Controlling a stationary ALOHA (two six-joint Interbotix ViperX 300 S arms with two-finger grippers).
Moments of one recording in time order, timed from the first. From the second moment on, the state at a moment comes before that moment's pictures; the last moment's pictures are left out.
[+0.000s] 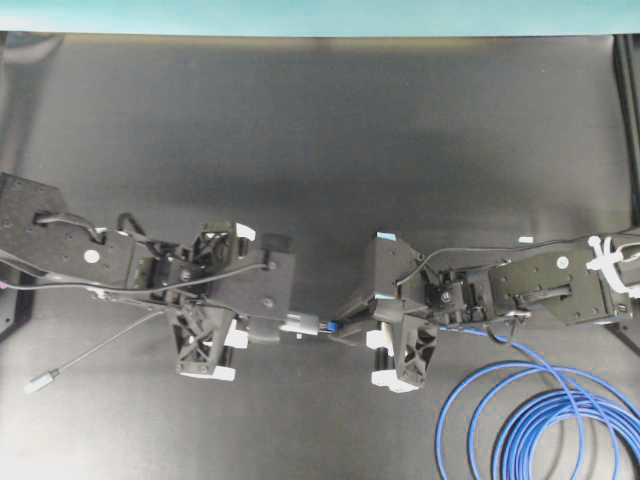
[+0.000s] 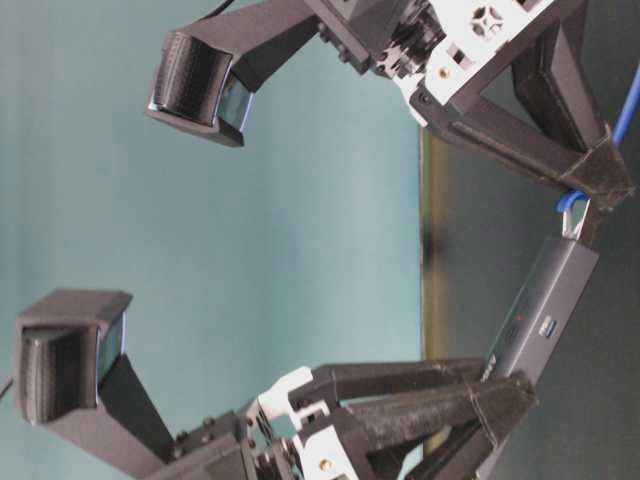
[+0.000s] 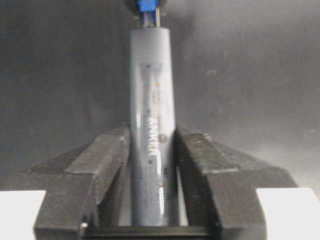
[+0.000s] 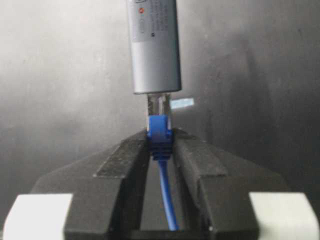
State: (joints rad) left arm -0.11 -0.06 0.58 0.04 0.28 0.01; right arm 0.17 0.10 0.75 0.06 -0.24 0.23
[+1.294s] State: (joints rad) left arm -0.10 -0.10 0.67 0.04 0.20 0.02; right arm 0.16 0.08 0.79 0.06 -0.31 0.21
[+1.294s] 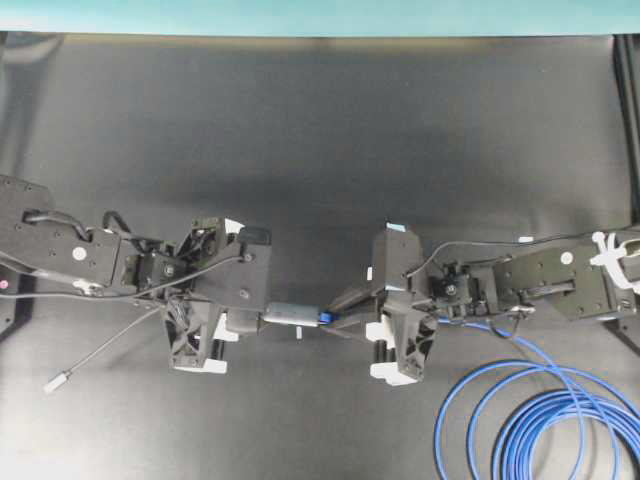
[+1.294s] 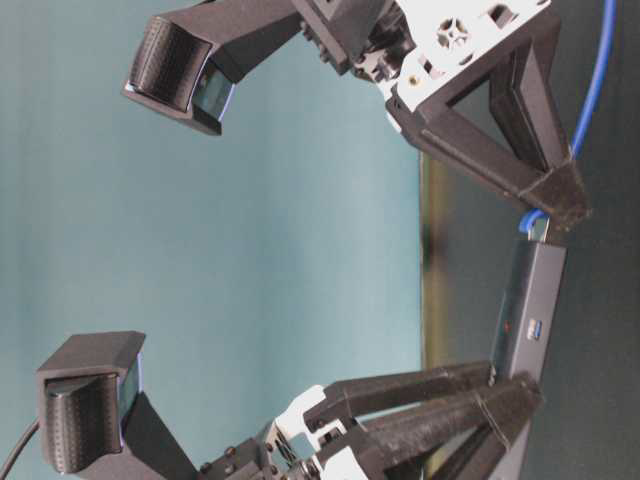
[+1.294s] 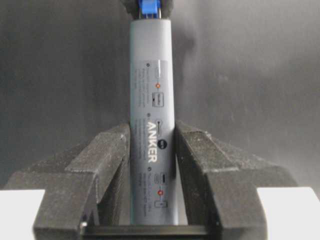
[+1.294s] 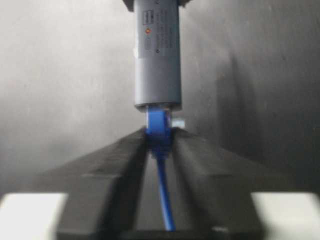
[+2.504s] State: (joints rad) left arm -0.08 -0.10 0.72 0.04 0.21 -0.02; right arm 0.16 -0.29 1.17 0.07 -0.36 0.34
